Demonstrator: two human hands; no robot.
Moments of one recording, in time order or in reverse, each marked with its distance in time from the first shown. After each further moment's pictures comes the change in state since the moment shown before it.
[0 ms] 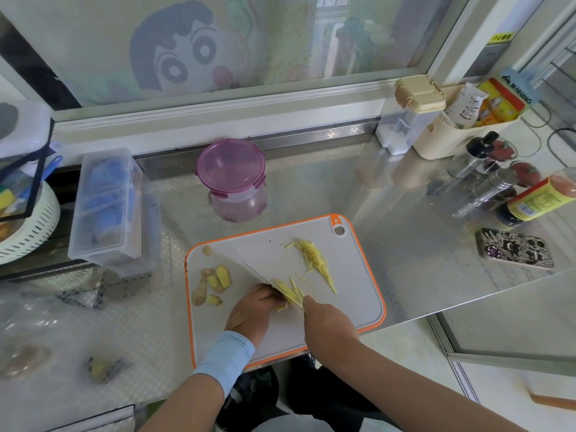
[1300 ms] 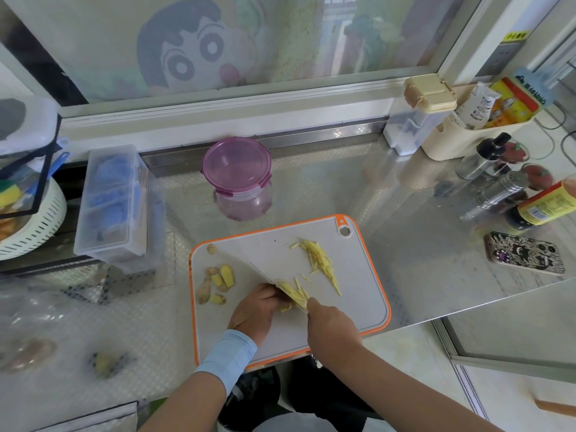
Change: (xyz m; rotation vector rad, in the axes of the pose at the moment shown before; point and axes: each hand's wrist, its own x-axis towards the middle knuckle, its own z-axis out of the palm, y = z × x) left_hand 0.004 -0.019 -0.003 0.353 0.069 0.307; right_hand 0.001 -0.002 0.001 0.014 -0.014 0.029
